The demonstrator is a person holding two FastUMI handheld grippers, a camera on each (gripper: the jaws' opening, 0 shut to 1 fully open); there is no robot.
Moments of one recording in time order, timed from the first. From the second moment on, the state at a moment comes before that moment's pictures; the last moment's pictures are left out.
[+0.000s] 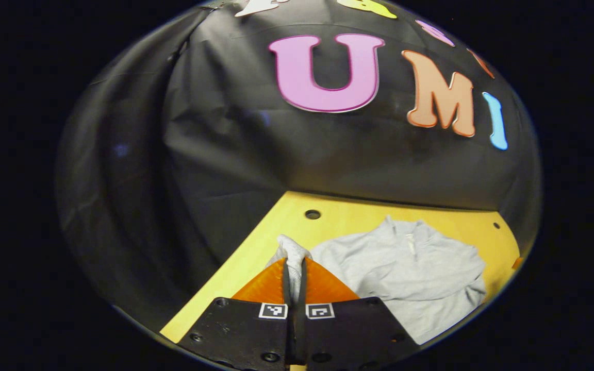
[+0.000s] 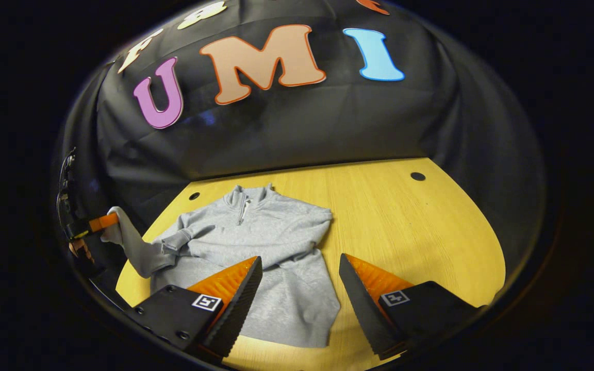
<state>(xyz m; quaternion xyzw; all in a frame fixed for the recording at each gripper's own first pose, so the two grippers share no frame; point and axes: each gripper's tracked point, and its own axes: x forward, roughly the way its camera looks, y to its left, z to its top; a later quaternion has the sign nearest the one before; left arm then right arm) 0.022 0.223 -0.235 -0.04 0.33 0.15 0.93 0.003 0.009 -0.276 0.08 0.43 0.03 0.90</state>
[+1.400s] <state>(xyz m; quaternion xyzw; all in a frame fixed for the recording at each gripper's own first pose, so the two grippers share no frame) 0.110 -0.108 -0.354 0.06 0.41 -0.14 0.90 -0.076 -0.099 -0.257 0.07 0.44 -0.06 0.89</state>
